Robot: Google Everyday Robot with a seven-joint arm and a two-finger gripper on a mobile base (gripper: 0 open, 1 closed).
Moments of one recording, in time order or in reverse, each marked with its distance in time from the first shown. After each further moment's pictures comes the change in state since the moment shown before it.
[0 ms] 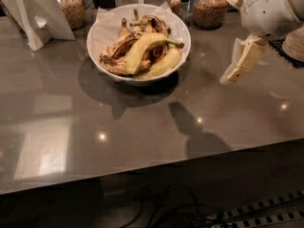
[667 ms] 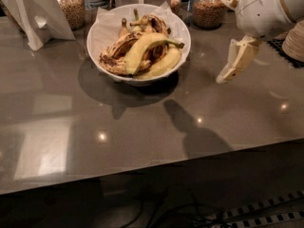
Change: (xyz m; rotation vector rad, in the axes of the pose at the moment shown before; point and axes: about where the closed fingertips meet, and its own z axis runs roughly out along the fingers) arm -0.002 -0.006 0.011 0.013 -0.025 -0.064
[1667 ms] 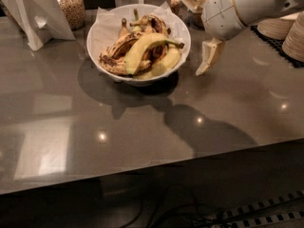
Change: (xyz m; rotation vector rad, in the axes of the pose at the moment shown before) arm -0.004 -0.035 0.075 0.025 -0.078 -0.355
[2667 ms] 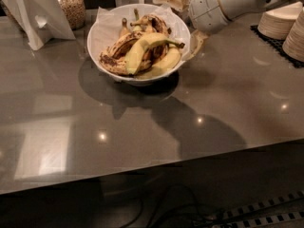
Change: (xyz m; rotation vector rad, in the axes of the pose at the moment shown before) arm -0.002 -0.024 0.021 0.034 0.011 -0.240
